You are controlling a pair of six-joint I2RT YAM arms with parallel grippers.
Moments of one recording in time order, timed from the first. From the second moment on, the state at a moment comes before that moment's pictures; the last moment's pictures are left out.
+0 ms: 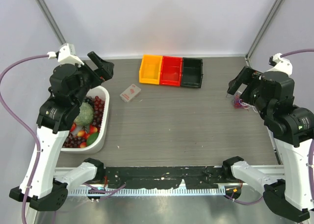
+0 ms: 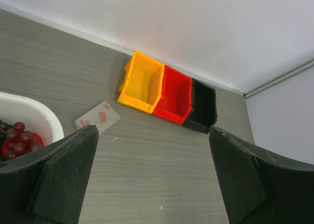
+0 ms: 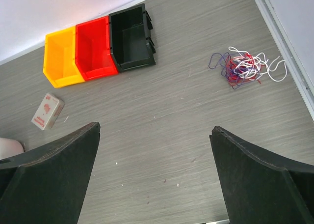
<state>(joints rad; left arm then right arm) -0.35 1.01 1.52 -0.66 -0.23 -0.58 0.31 0.96 1.69 -1.17 0.39 0.49</state>
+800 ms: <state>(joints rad) -0.35 1.05 1.64 -0.89 -0.13 -0.44 0.31 1.16 1.50 -1.15 0.37 0.47</state>
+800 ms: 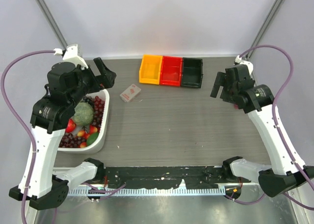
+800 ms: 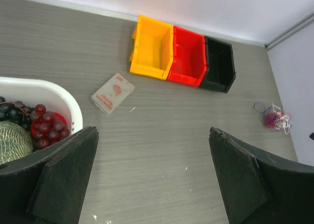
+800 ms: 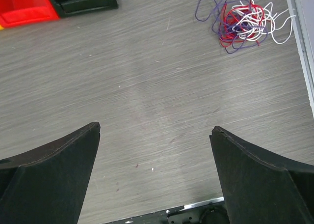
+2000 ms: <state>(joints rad) -0.35 0.89 1.52 -1.11 0.28 -0.57 -0.22 1.95 1.35 -0.60 0.20 0.47</state>
